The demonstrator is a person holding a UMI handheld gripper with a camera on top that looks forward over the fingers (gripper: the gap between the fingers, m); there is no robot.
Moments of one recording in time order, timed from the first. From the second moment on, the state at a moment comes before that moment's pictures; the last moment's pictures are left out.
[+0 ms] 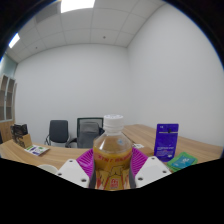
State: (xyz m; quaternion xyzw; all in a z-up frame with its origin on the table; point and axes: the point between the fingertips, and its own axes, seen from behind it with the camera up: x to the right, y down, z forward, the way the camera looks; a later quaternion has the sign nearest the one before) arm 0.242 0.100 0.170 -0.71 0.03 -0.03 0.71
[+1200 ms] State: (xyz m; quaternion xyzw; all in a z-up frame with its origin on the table) arm 0.168 -0.132 0.128 -0.77 0.02 0.04 0.64
